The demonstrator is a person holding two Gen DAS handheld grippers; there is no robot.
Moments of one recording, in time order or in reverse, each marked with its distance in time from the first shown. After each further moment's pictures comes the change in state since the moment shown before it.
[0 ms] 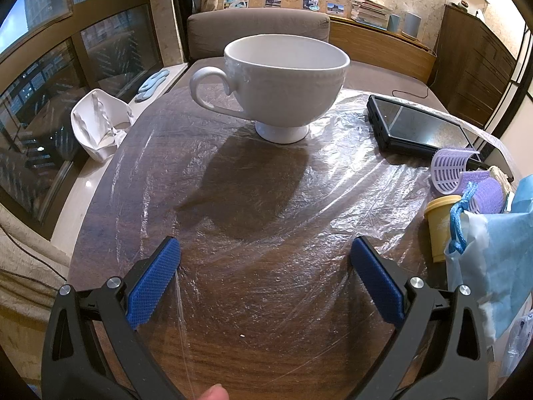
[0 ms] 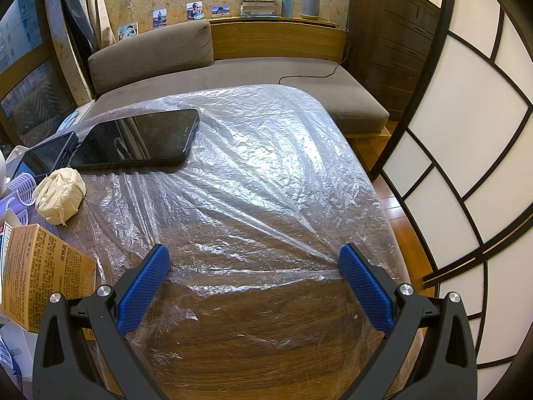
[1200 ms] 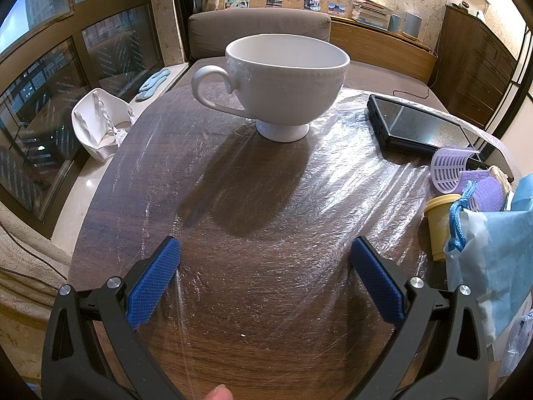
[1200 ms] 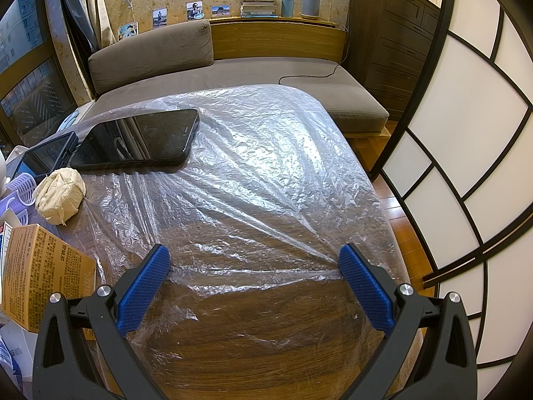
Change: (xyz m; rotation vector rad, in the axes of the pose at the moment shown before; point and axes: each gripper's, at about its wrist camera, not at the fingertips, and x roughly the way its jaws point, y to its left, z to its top) left arm 0.001 -0.001 0.000 -0.002 -0.006 0.000; right arm -0.001 0.001 -0.001 0.002 -0.003 0.000
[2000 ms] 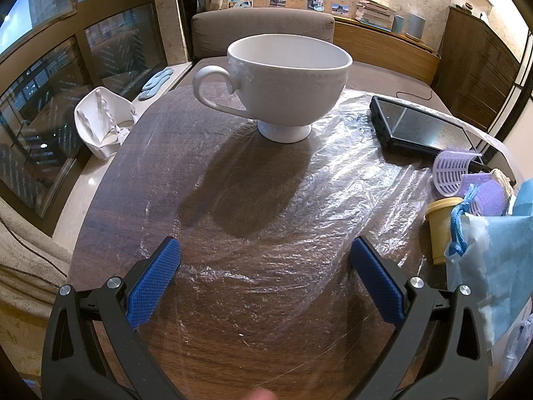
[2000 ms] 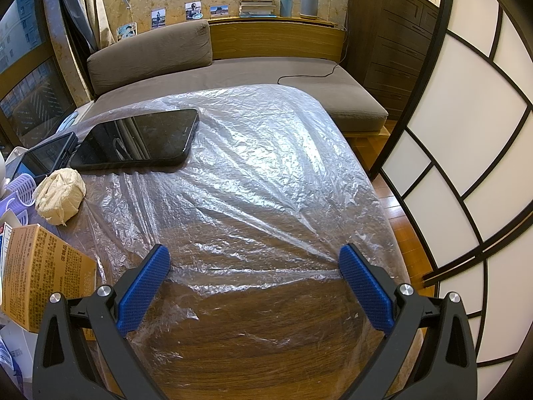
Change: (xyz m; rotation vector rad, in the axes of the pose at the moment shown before) left arm -0.001 0.002 0.000 -0.003 -0.002 0.004; right arm -0.003 0.003 0.000 -0.005 0.002 0.010
